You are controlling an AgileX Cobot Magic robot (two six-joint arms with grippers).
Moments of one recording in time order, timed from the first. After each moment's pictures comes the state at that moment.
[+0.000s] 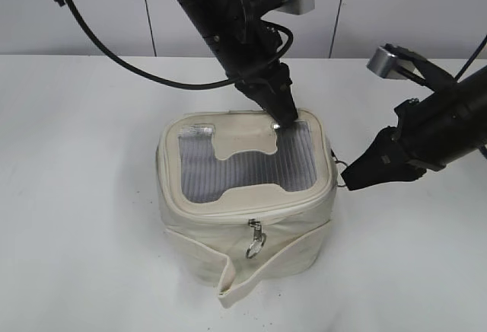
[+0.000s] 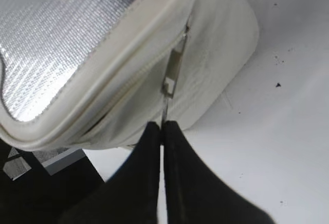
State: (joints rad) left arm -0.63 2.21 -1.99 -0.53 1.23 0.68; right arm 0.17 1.65 -0.88 0.88 0.84 -1.07
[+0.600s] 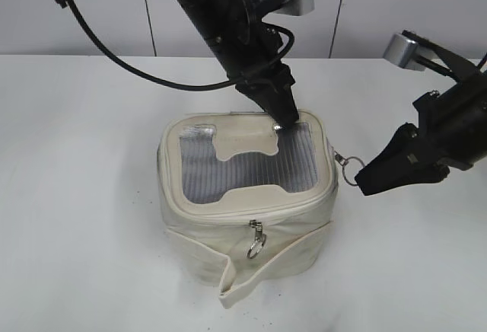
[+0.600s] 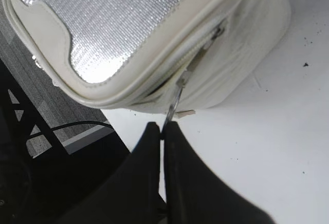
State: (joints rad) left arm -0.63 2.22 -1.99 -0.53 1.23 0.64; right arm 0.17 1.55 -0.88 0.80 0.97 -0.98
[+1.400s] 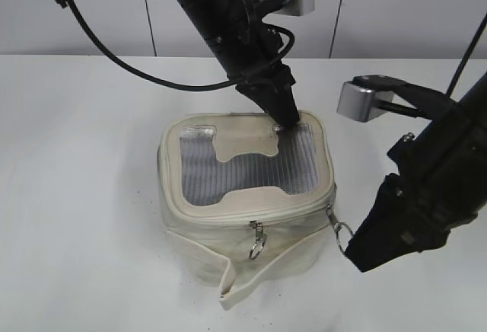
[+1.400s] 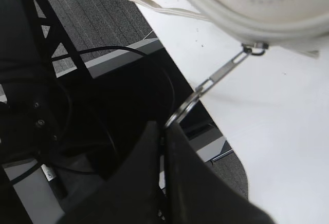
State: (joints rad) left arm -0.63 2.22 -1.99 -0.54 1.24 0.63; right arm 0.43 1.46 -0.88 0.62 1.10 -0.73
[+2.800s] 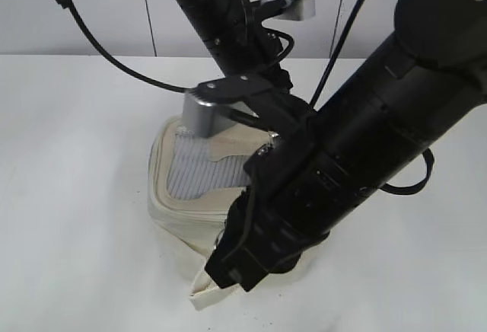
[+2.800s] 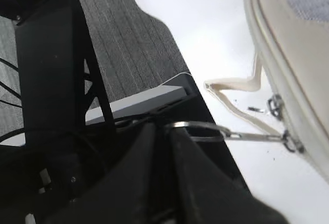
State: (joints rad) left arm -0.63 2.22 -1.99 -0.54 1.28 0.64; right arm 0.79 1.57 -0.99 0.76 0.83 -0.67
